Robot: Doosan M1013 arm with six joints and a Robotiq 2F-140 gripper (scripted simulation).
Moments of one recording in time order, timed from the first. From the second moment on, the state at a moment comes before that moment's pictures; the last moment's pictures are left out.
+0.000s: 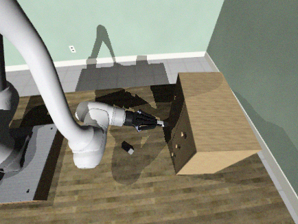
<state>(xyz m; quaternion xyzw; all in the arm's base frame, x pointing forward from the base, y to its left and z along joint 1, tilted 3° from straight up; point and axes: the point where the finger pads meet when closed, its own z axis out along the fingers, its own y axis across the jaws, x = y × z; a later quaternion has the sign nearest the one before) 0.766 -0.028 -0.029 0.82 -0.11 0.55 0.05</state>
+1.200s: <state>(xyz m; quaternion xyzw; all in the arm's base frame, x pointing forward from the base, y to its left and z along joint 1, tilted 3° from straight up) 0.715 -0.015 -0.021 0.82 -0.11 0.55 0.05</state>
